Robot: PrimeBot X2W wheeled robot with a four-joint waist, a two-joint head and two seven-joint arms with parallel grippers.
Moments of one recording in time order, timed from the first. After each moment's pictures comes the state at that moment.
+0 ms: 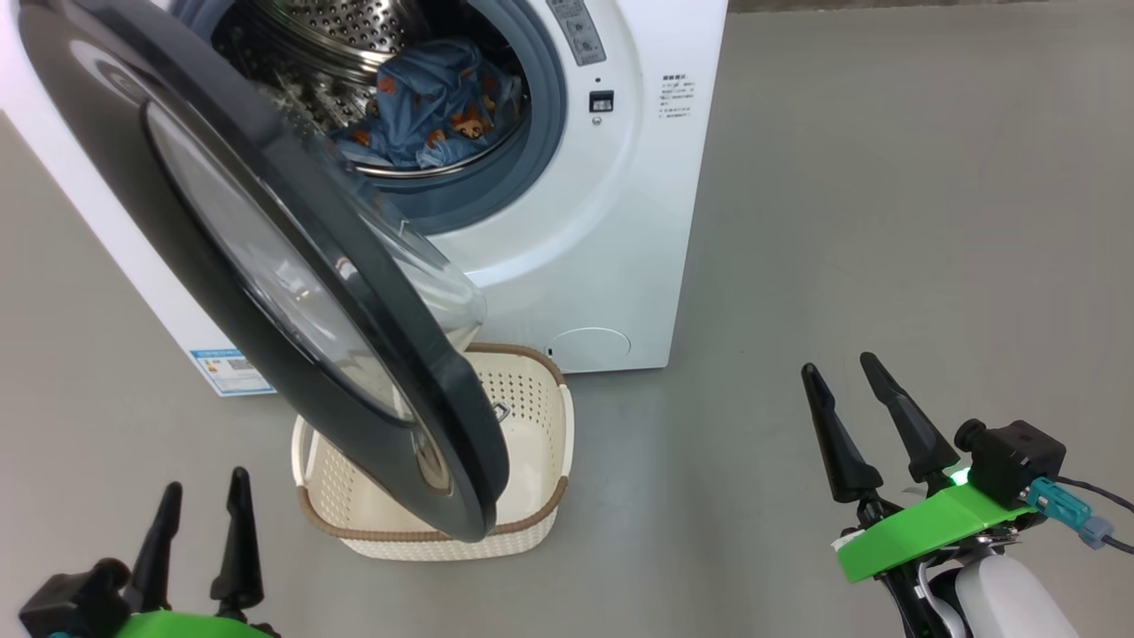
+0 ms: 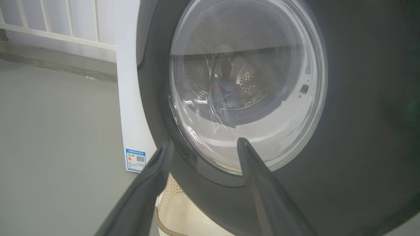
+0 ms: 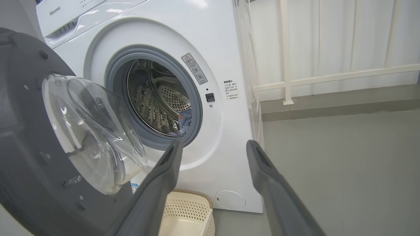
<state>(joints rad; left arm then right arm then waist) -0.02 0.13 0.01 0.17 -0.46 -0.13 -0.24 -0.21 -0.16 0.15 0.23 0.43 0.13 -0.26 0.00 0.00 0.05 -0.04</state>
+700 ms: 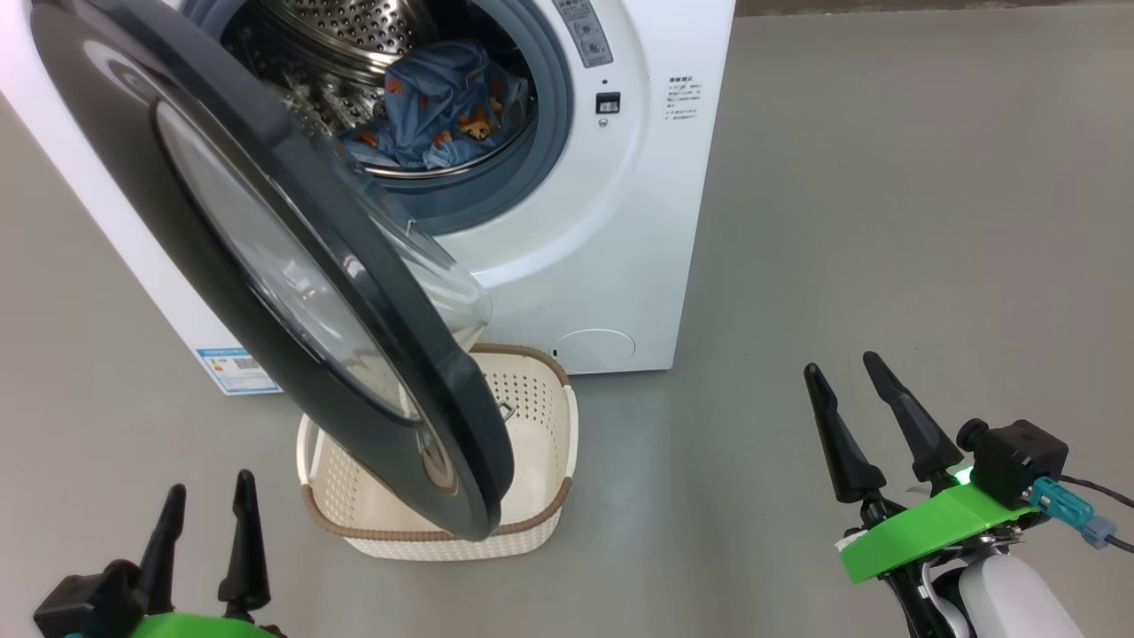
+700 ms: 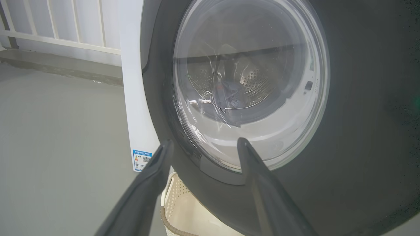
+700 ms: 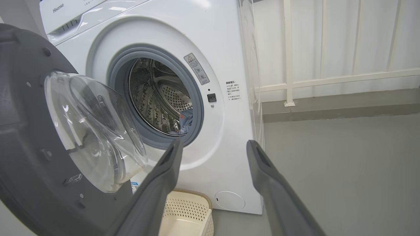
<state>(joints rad) -0.02 0.09 0.03 0.18 -0.38 -0.13 -0.25 -0.20 -0.17 0.15 0.23 0.42 0.13 -0.26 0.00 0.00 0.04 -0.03</state>
